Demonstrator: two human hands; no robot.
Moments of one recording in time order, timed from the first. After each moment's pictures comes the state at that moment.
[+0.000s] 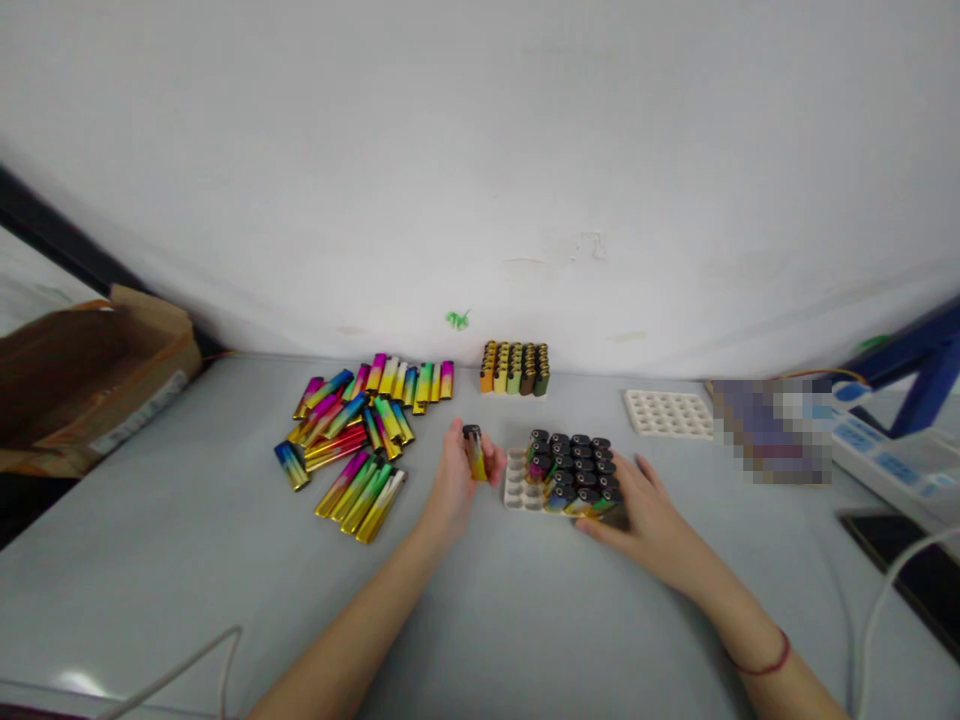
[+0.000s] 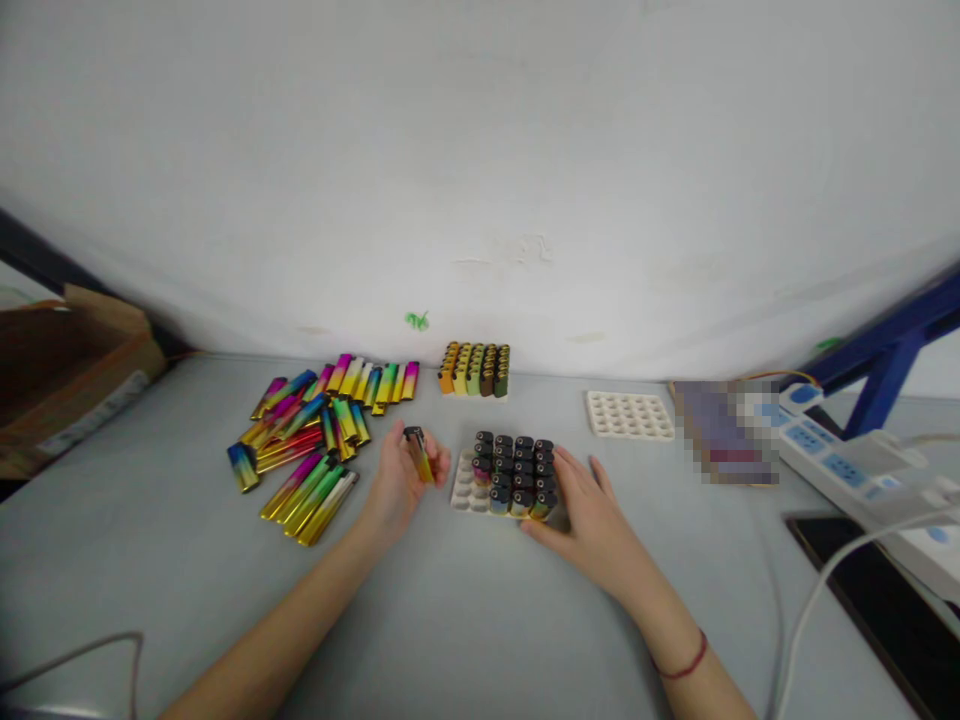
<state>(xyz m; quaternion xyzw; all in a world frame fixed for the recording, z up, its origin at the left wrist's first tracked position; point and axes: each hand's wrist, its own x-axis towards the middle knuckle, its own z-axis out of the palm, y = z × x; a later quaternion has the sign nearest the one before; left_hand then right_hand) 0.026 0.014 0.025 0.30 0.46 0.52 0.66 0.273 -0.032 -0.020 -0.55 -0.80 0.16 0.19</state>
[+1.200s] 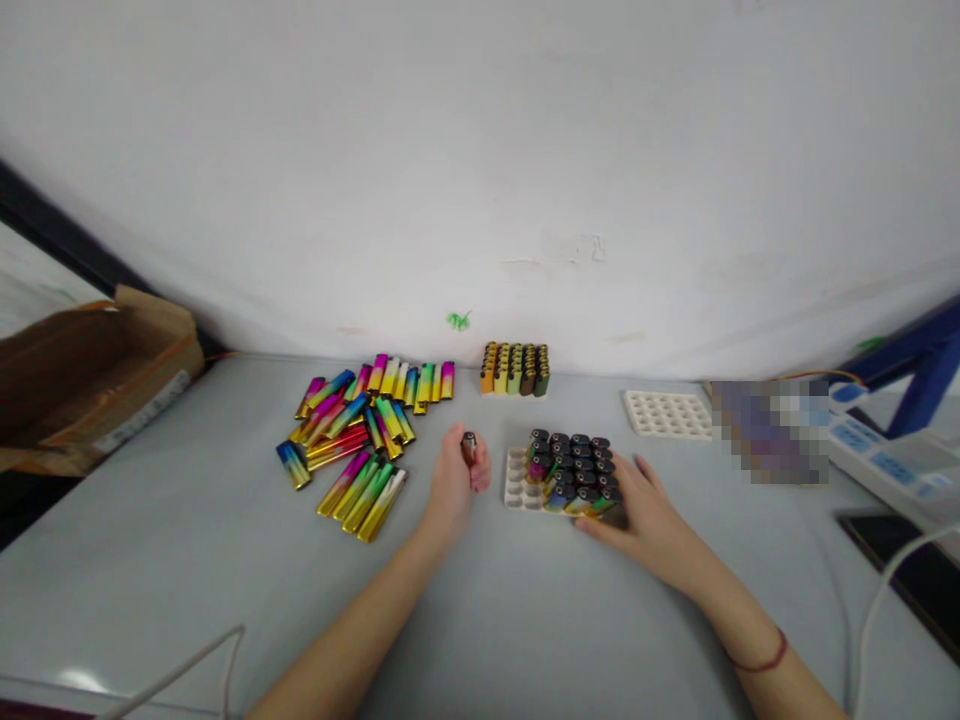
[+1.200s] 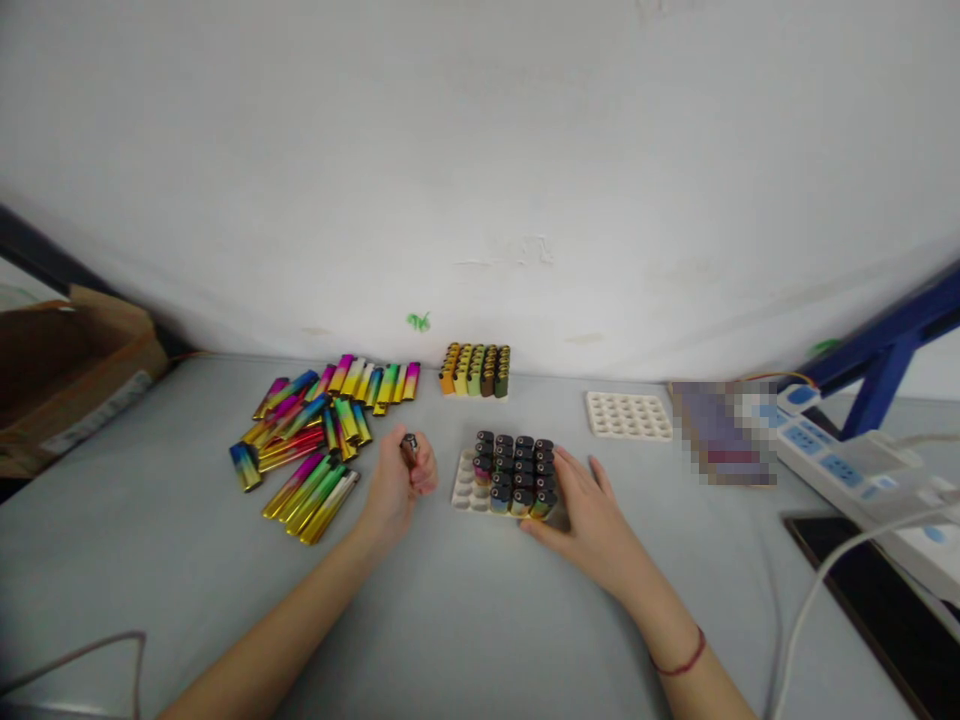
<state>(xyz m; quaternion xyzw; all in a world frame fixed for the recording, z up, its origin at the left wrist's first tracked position) 0.026 0.011 0.026 0.28 0.48 0.52 0.65 0.273 -0.032 -0.020 -0.54 -0.80 0.16 0.20</state>
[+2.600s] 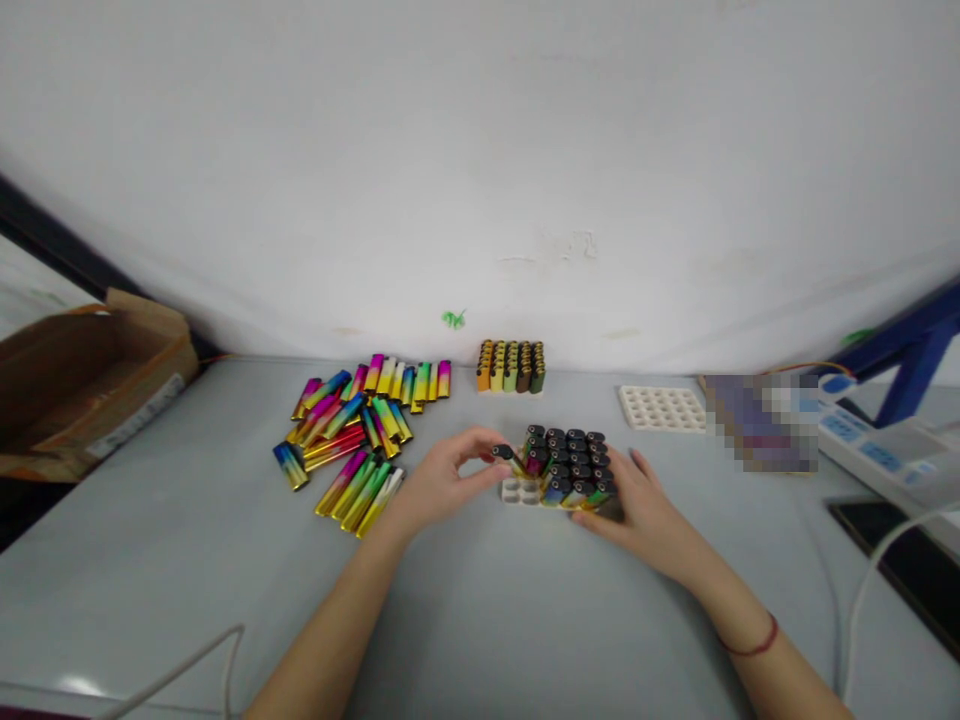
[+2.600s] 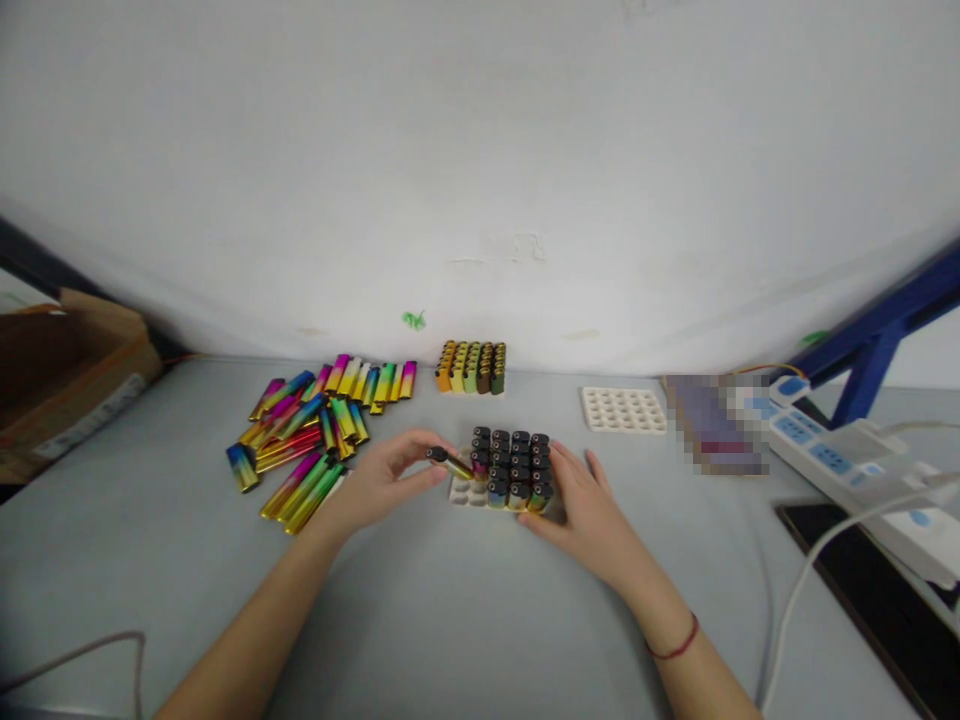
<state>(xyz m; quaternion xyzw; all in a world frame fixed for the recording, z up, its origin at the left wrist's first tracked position) -0.009 0.011 0.041 0.65 0.41 0.38 0.52 0.272 -0.031 -0.019 -0.54 -0.80 0.16 0.20</state>
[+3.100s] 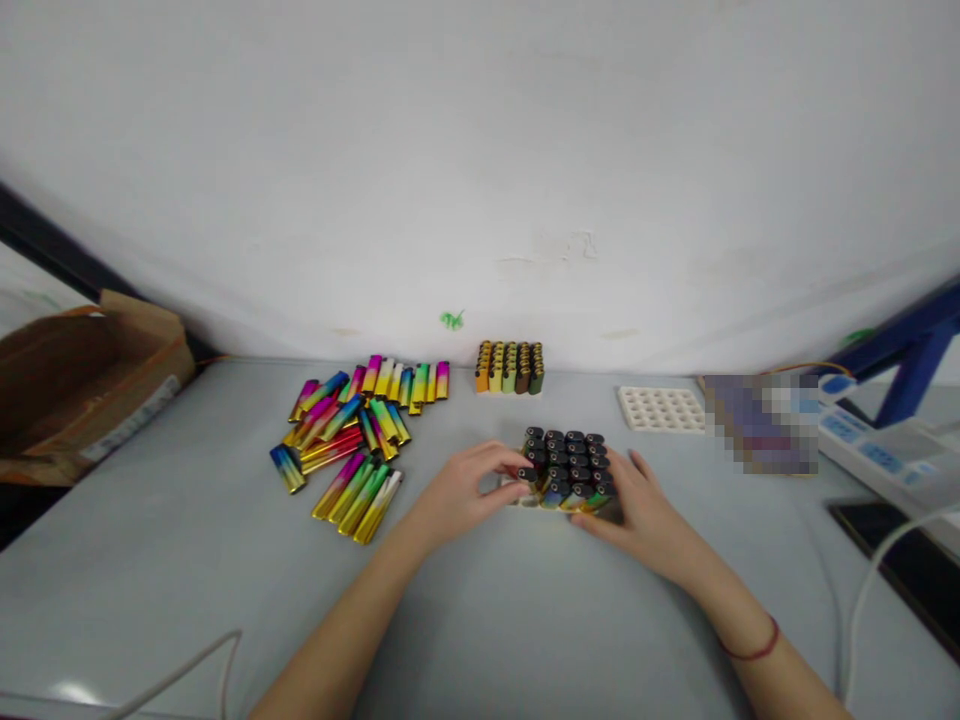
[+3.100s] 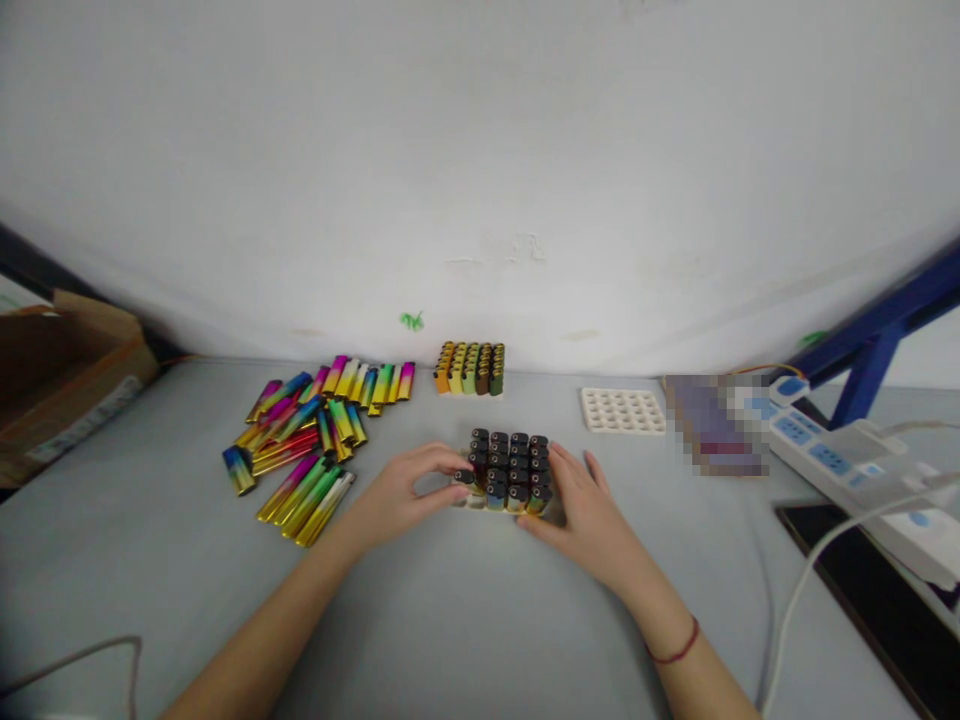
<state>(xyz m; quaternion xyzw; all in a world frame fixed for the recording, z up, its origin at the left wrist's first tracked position) 0.004 0.008 0.033 0.80 0.37 0.30 0.36 0.272 -0.031 -0.020 -0.55 -0.80 0.16 0.20</state>
